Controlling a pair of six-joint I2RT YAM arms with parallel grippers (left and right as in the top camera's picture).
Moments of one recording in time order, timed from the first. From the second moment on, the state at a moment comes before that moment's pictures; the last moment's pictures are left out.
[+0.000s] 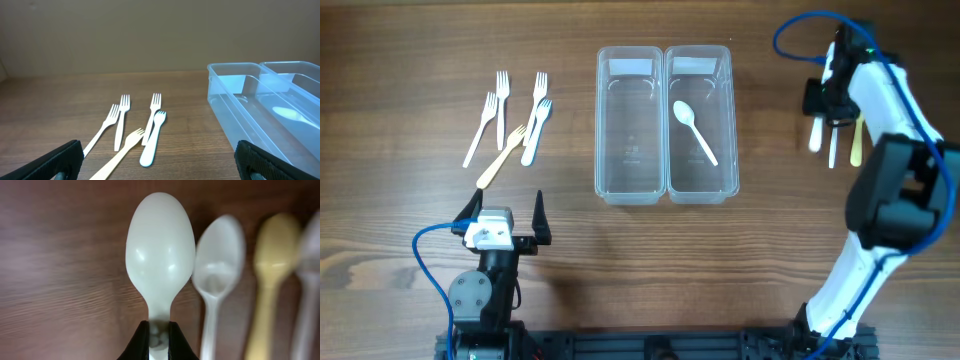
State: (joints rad) left arm -0.01 0.01 0.01 -0.07 0.02 0.01; right arm -0.16 2.12 1.66 -0.85 0.11 0.03
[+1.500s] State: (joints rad) left arm -0.01 0.01 0.01 -0.07 0.03 0.01; right arm 0.35 1.92 1.67 -0.86 0.01 0.17
